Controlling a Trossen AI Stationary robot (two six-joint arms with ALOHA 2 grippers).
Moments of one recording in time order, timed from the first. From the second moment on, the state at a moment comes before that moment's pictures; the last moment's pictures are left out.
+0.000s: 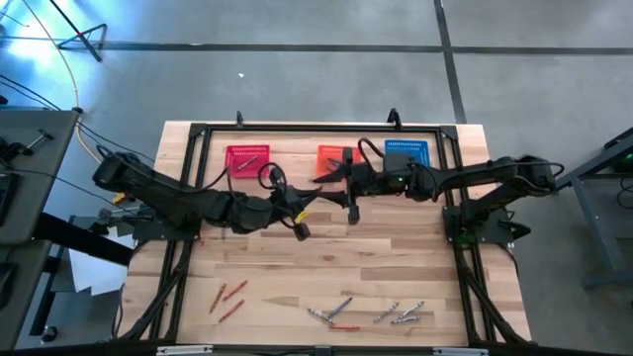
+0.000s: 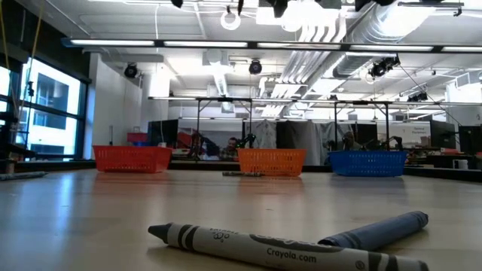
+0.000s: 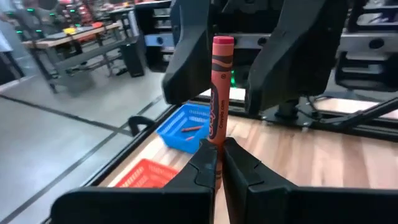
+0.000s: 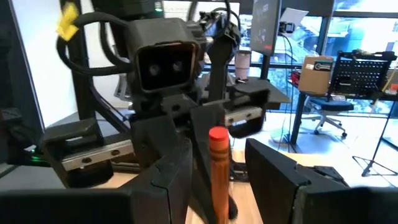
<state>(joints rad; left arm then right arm) -0.29 1.43 1.06 0.13 -0.77 -0.05 -0.01 1.42 0.97 0.51 -0.12 -0.04</state>
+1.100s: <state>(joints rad) -0.28 1.43 1.06 0.13 -0.76 -0.07 -0.01 1.42 0.97 0.50 -0.11 -0.03</state>
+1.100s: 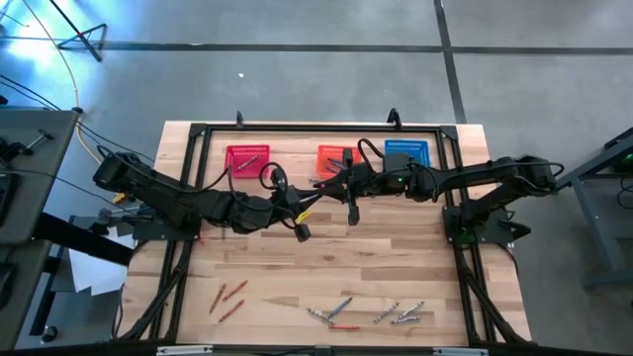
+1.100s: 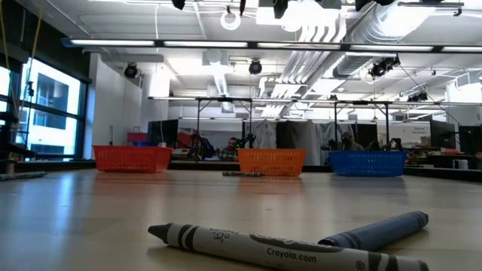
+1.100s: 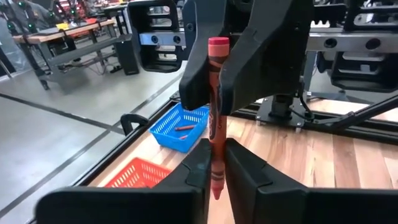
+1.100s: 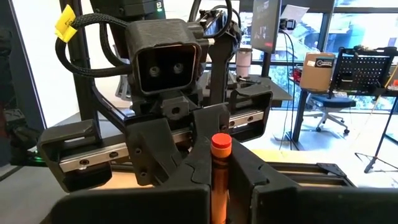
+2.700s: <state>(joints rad) -0.28 1.43 1.06 -0.06 -0.80 -0.10 -0.49 1.08 0.97 -0.73 0.27 0.25</state>
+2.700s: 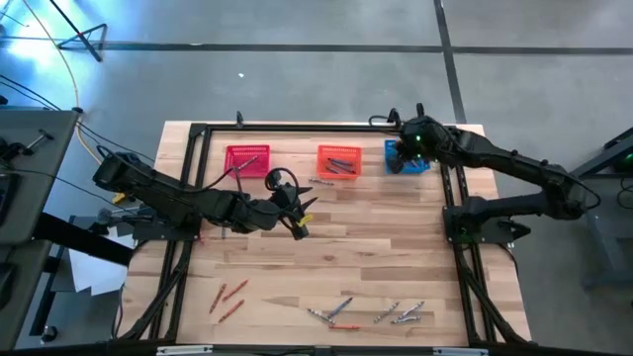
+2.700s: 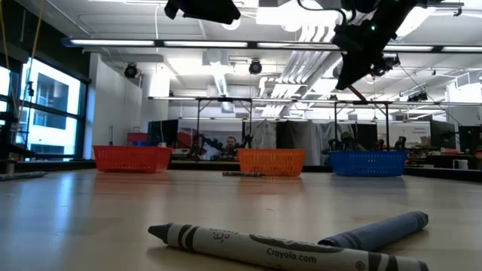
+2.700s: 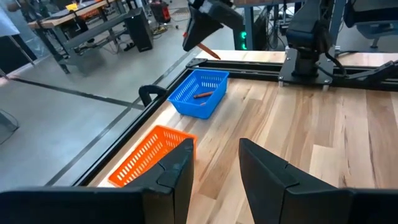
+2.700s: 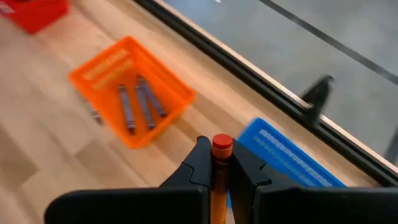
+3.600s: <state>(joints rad) -0.28 1.43 1.06 -0.13 -0.80 -0.18 -0.85 1.38 0.97 -0.72 0.14 0.09</state>
